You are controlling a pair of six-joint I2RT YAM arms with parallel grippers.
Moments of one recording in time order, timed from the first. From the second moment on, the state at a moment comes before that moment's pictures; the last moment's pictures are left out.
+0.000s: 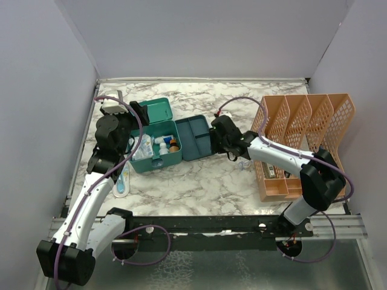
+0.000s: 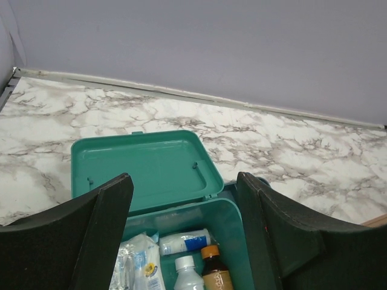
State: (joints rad) left arm -0.23 0.89 0.82 0.02 -0.15 -0.28; right arm 0.75 1.62 1.11 -0.34 0.21 0.45
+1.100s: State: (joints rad) left arm -0.23 0.85 0.71 0.12 -0.21 -0.33; right arm 0.74 1.67 1.00 -0.62 0.60 0.72
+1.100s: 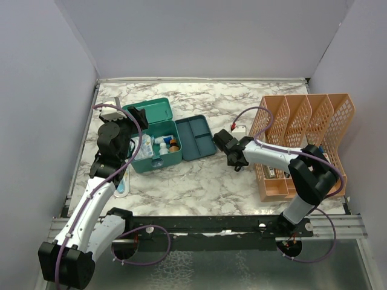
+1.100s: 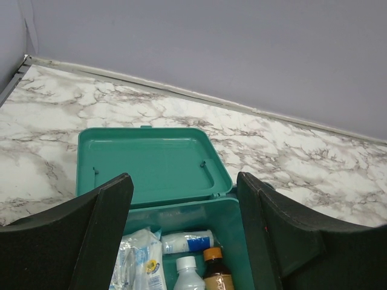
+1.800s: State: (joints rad) left arm -0.23 0.85 0.71 0.11 -0.21 -0.32; right arm 0.74 1.66 0.95 -0.60 0.54 0.78
